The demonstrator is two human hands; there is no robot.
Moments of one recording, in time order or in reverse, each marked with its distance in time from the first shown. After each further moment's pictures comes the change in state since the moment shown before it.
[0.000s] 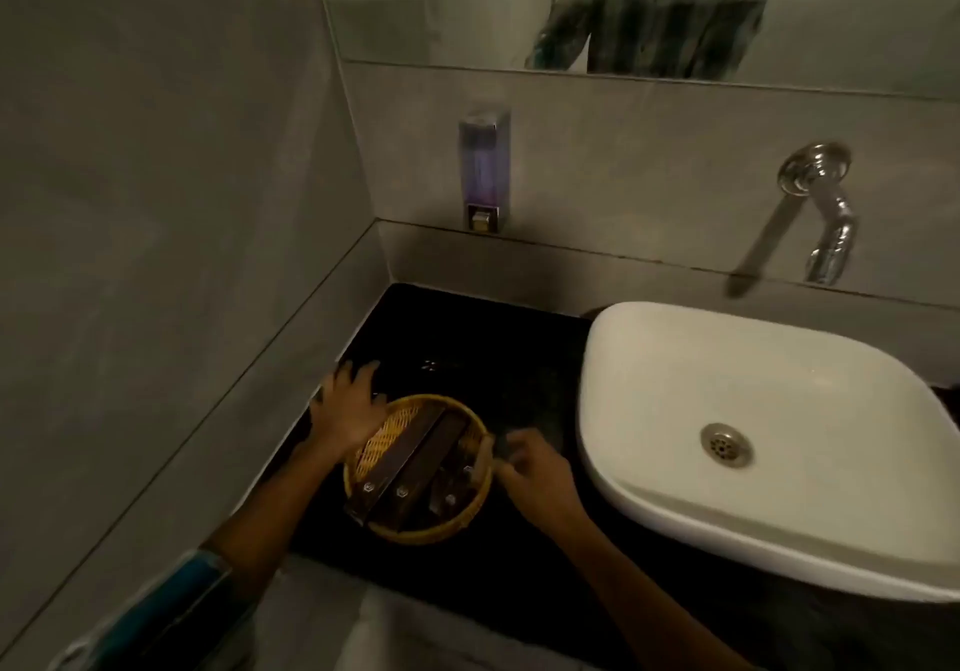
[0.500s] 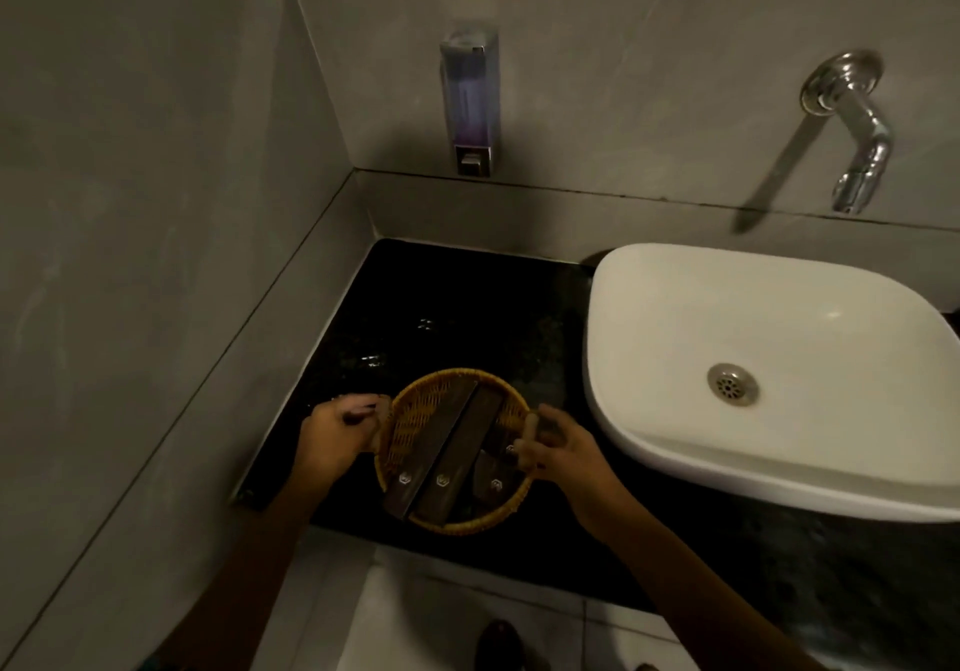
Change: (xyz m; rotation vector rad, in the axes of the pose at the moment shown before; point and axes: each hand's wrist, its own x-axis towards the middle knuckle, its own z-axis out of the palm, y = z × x) left_hand -0.059 -0.026 0.016 -0.656 -0.092 -0.193; right_hand -0.023 0.011 -0.004 0.675 -0.106 0.421
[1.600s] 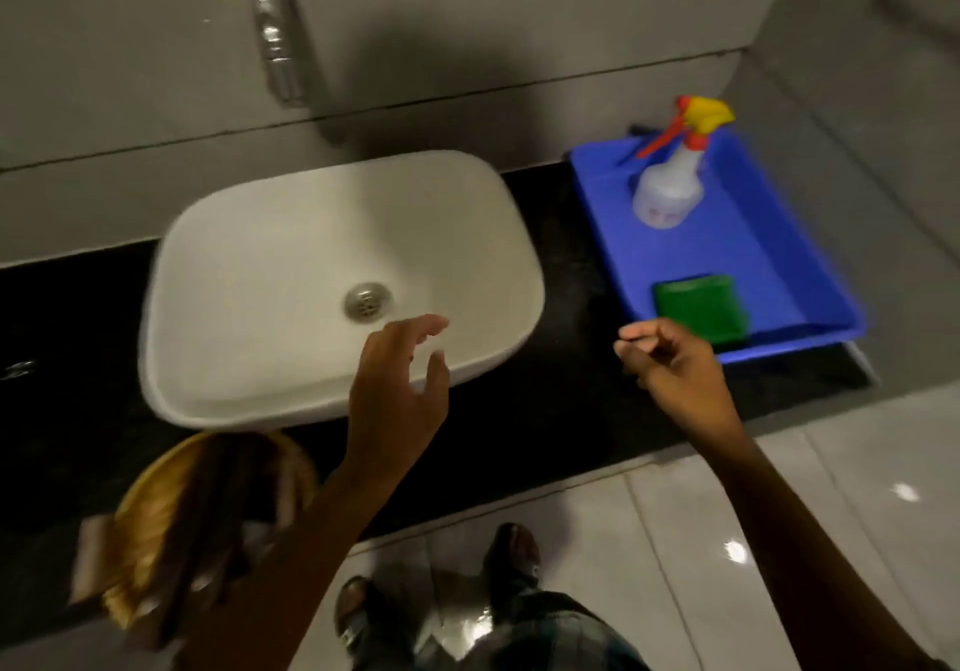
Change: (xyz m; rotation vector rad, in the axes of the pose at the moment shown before) left_hand -0.235 0.216 0.405 0.134 -0.187 0.902; right_hand -0.177 0.043 -0.471 -0.217 0.764 -0.256
